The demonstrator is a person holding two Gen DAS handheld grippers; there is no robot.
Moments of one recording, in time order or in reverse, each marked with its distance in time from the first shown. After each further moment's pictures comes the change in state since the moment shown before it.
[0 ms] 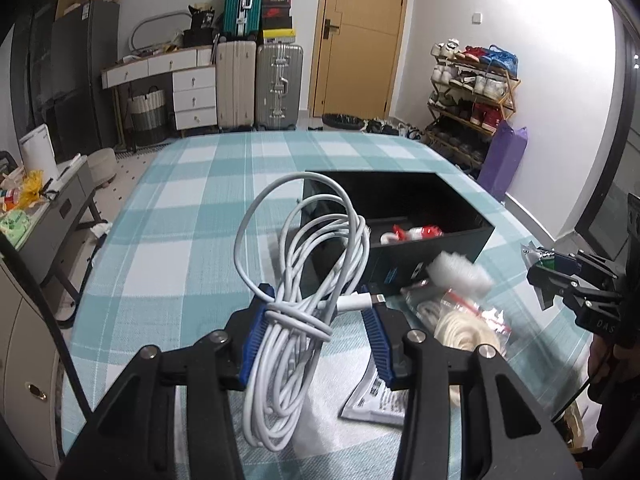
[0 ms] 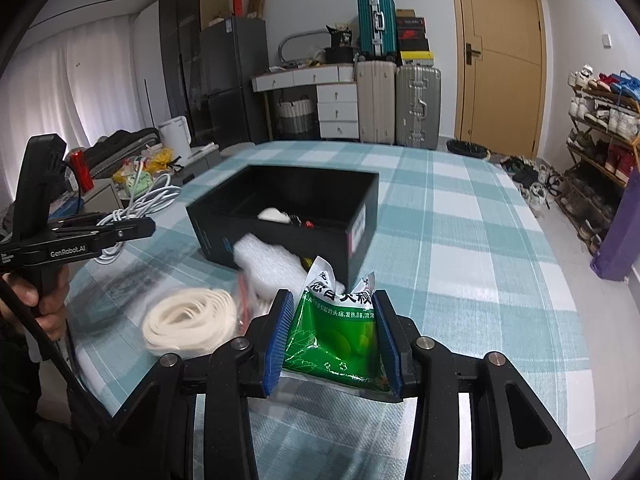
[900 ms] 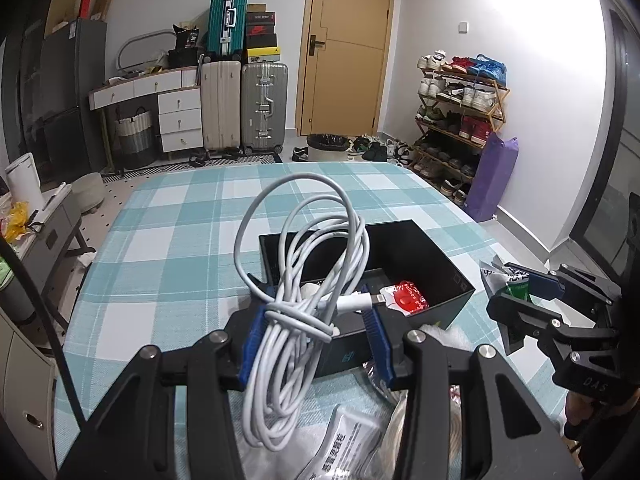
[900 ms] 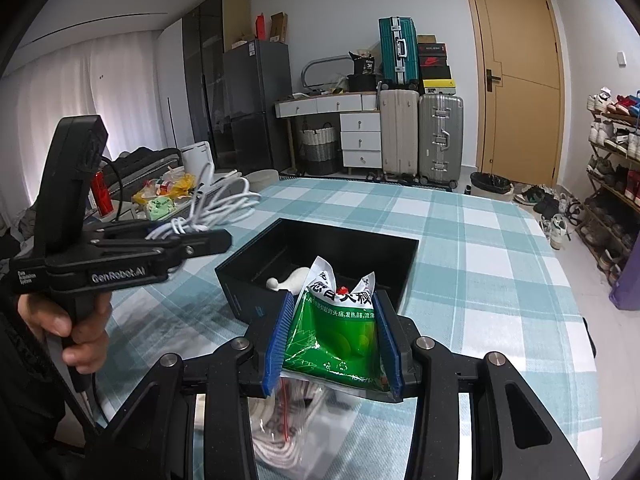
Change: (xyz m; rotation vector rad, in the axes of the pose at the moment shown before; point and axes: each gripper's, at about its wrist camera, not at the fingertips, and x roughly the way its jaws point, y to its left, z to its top) left arm 0.024 -0.036 0.048 0.030 -0.048 -0.026; right arm 0.007 0.022 0.046 -0.029 -0.097 0.077
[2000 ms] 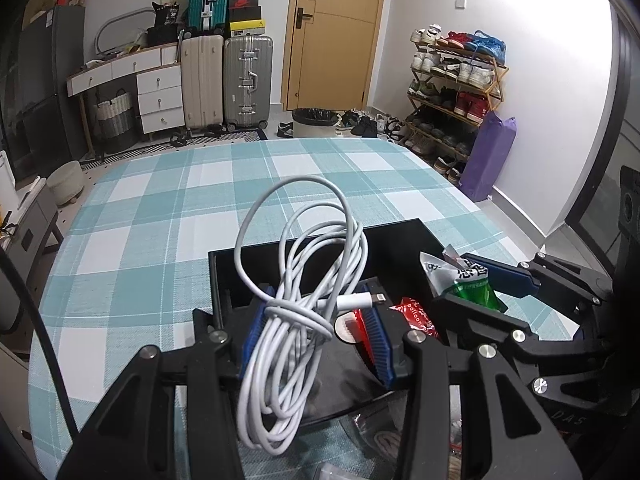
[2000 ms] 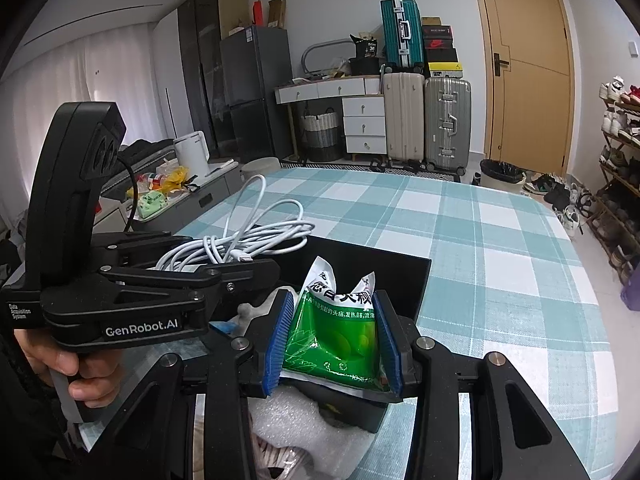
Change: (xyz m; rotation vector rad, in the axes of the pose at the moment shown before) left arm 0.069 -0.012 0.023 0.011 0.103 -0.047; right arm 0.070 -0.021 0.026 0.008 0.063 0.024
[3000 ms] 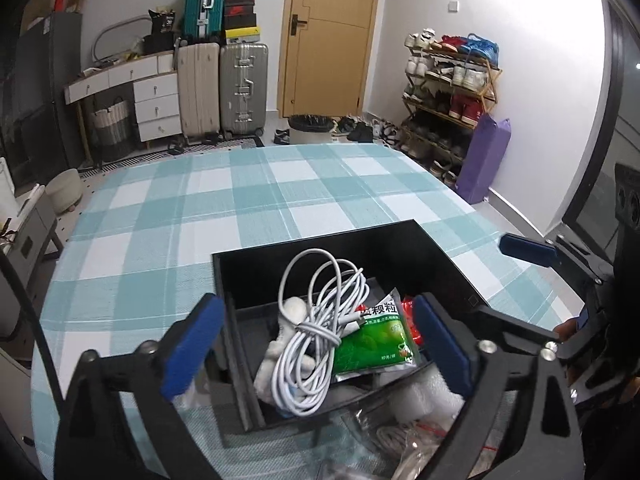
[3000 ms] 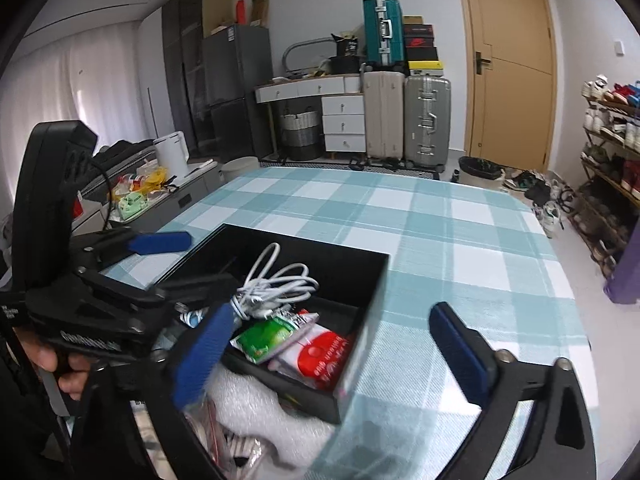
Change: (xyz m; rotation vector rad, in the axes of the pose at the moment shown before) left arm -0.014 0.000 -0.004 0.015 -0.034 -0.001; right arm -0.012 -0.021 -0.004 0.023 0.002 -0.079
